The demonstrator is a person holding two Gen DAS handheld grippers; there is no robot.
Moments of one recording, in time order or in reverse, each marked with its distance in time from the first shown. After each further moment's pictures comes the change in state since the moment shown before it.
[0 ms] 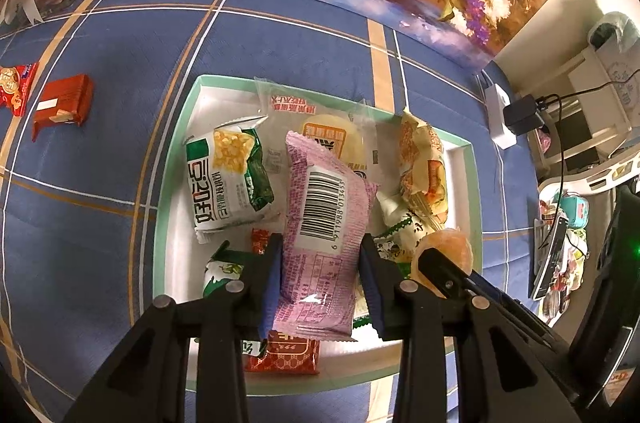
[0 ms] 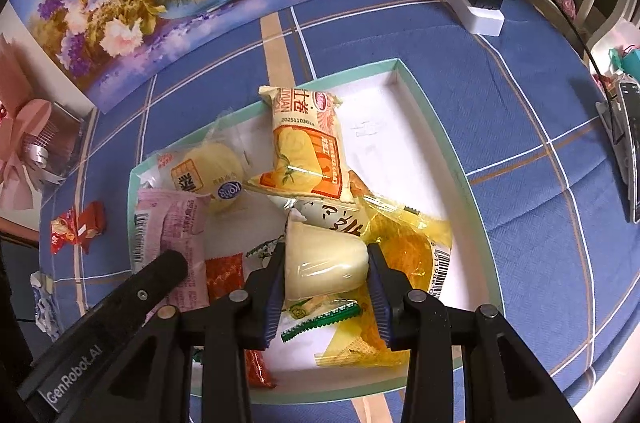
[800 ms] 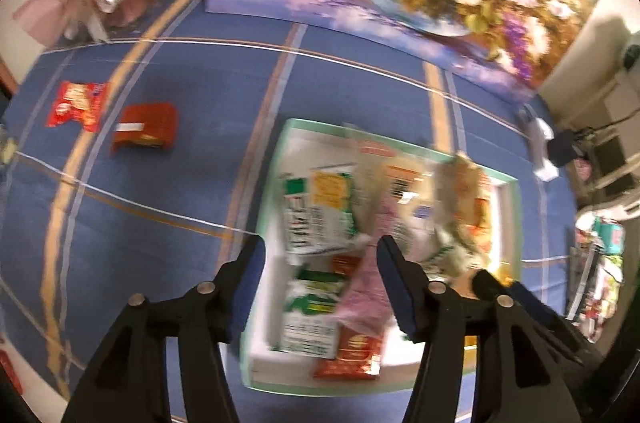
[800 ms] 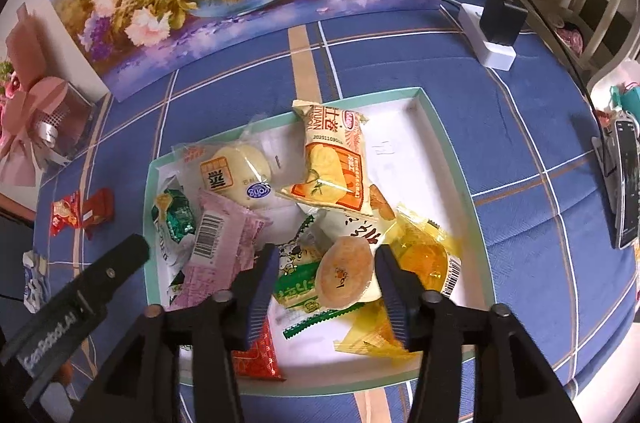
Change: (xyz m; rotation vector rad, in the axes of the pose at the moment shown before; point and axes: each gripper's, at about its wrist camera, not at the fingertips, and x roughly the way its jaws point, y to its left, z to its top) left arm -0.037 0.029 0.002 -0.041 -0.115 0.219; right arm -0.018 0.022 -0.002 -0.094 -0.042 -0.019
